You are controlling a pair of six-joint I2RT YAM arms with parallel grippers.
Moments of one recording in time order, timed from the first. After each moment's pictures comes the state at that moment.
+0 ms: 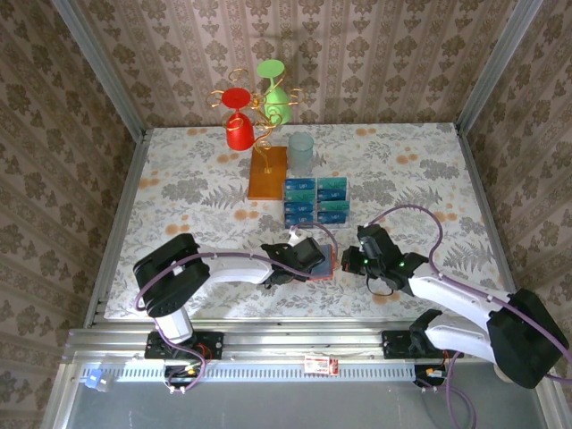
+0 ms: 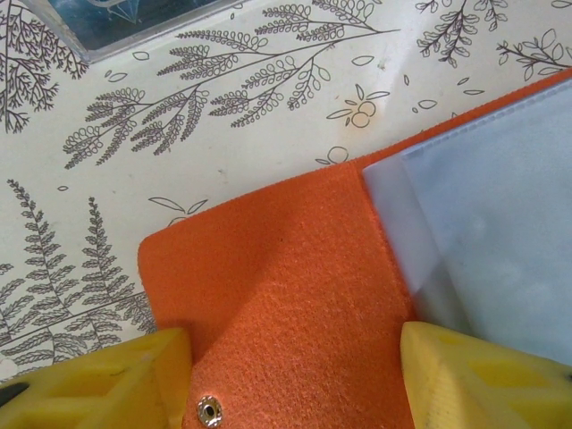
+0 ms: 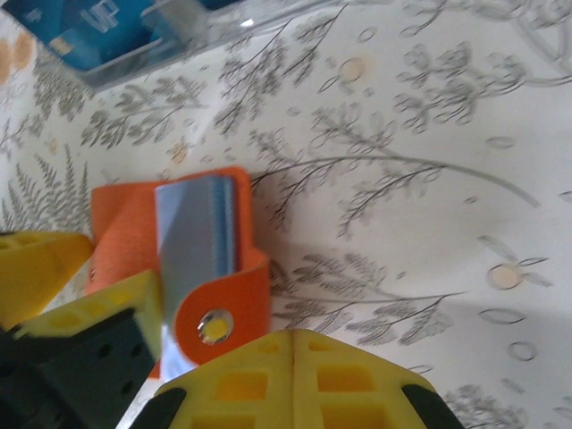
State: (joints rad) left arm -1.15 1.73 0.90 -0.30 -0.39 -0.63; right arm 0.61 1.10 0.44 -0.20 -0.07 0.82
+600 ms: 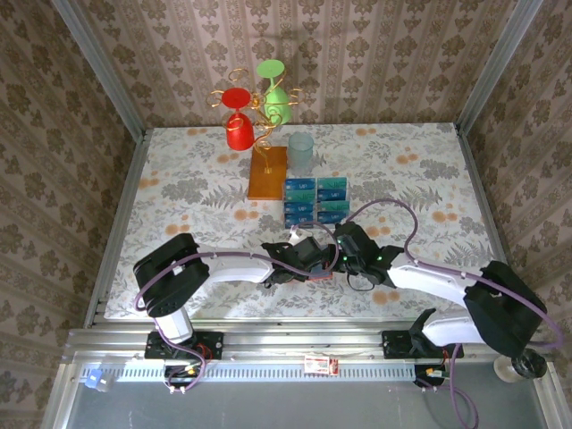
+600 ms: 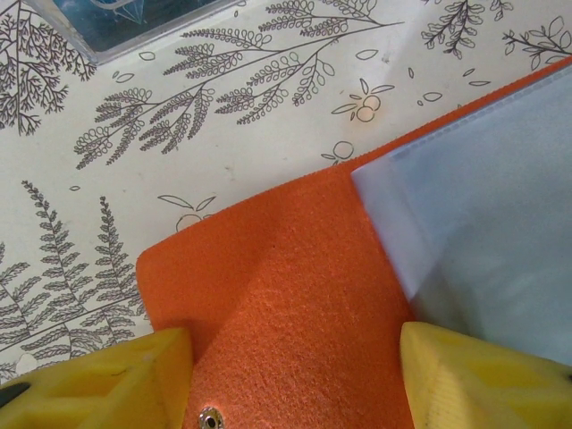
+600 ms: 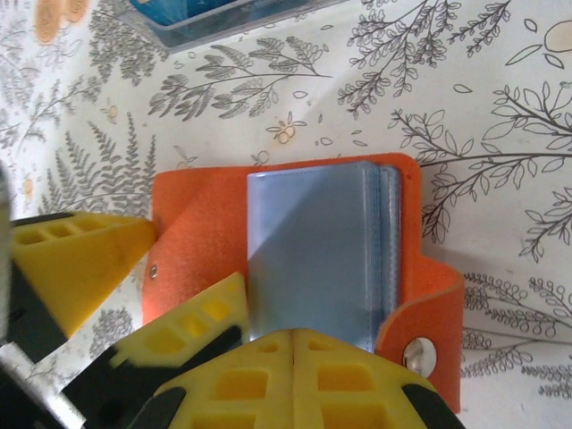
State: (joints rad) left arm -1.15 1.73 0.92 -0.34 -0.39 -0.61; right arm 0.72 1.31 0.56 -0.11 -0.04 0.87
